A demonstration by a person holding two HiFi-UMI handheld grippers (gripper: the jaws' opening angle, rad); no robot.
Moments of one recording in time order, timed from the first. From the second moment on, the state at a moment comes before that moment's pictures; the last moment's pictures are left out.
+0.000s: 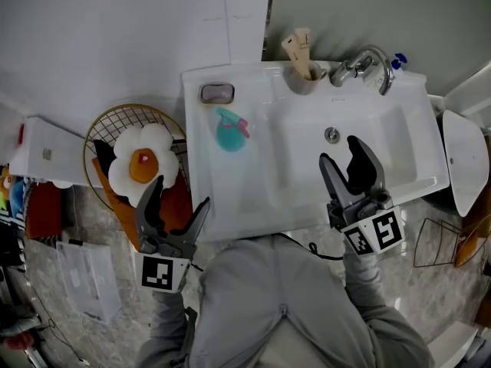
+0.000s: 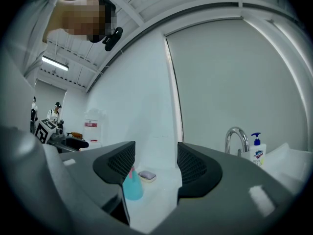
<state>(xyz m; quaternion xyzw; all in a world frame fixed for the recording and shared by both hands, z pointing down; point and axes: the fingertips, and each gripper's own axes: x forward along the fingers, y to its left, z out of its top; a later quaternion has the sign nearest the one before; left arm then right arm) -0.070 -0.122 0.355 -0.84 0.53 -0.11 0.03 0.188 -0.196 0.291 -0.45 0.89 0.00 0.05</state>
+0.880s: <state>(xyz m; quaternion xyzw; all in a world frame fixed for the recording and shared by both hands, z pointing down) -0.071 -0.120 0.354 -0.85 0.52 -0.10 0.04 0.188 -0.185 0.287 -0.47 0.88 0.01 0.05</state>
